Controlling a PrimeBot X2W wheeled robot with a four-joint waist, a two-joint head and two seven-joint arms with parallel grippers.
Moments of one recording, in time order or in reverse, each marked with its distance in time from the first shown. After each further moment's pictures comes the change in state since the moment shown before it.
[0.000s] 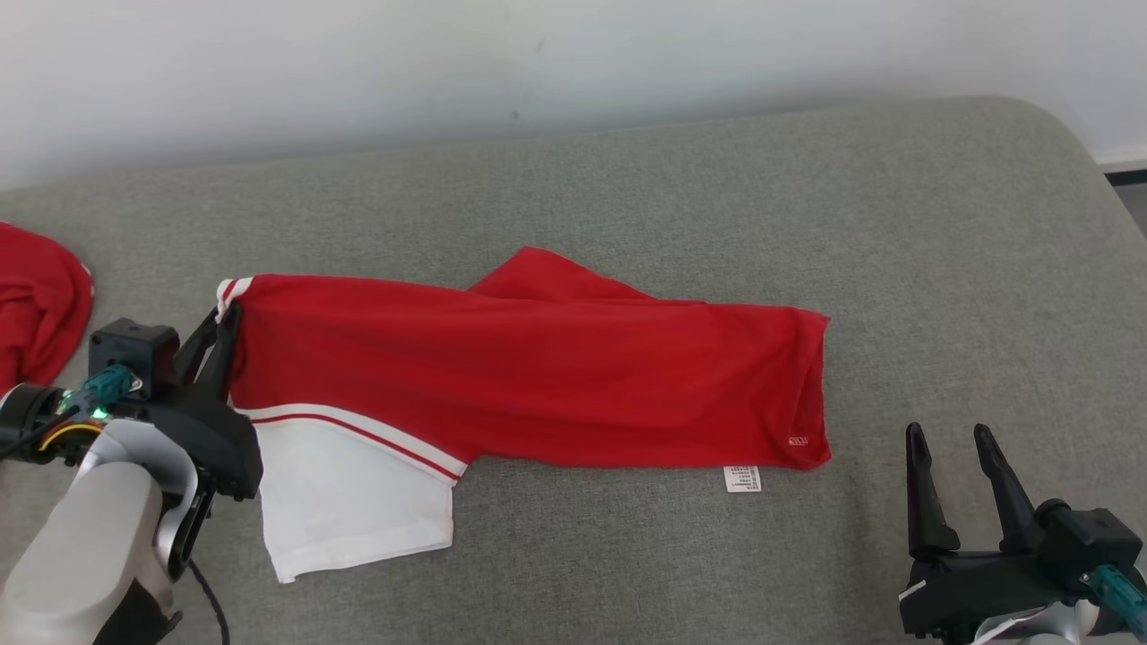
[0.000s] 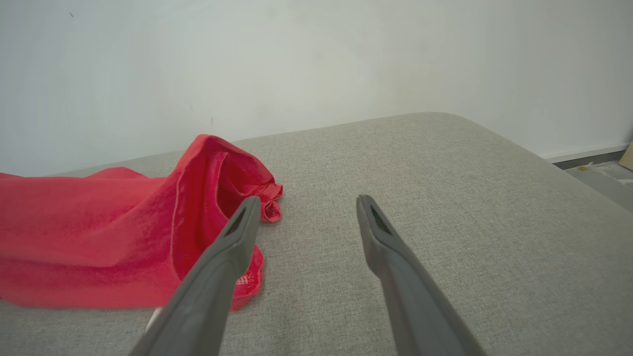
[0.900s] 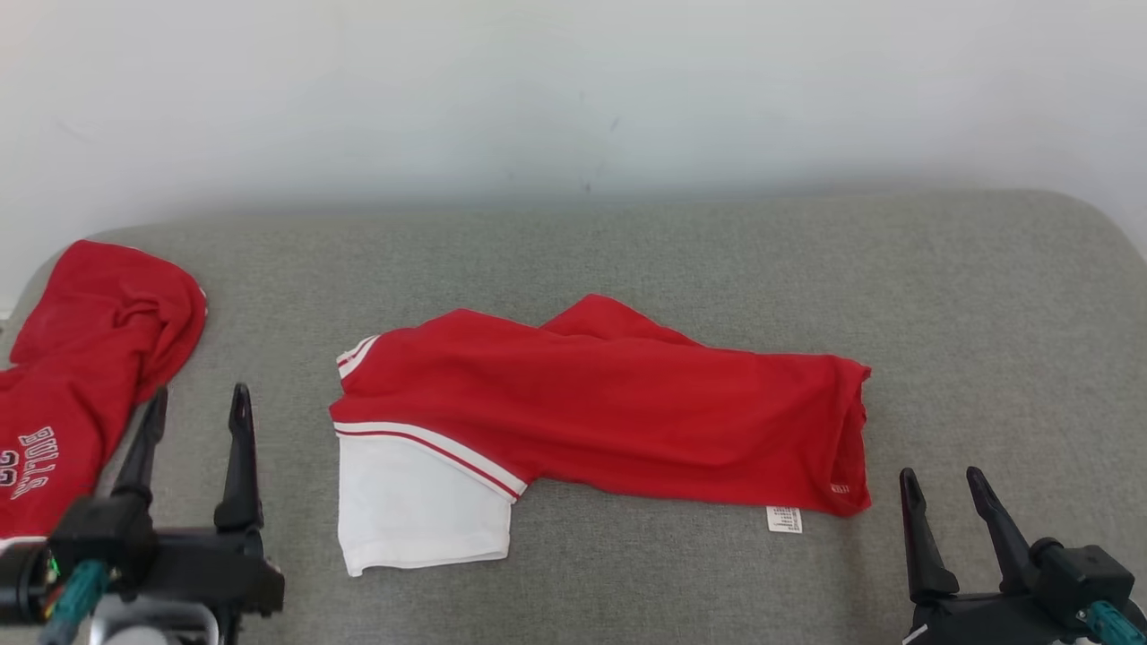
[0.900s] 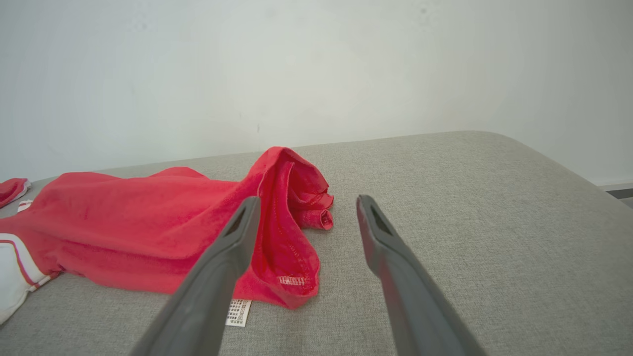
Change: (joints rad) left arm 0.450 -0.103 0.338 -0.515 0.151 0.136 -0.071; right arm 0.063 -0.031 0.043 0.006 0.018 0.000 -0.004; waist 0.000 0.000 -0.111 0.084
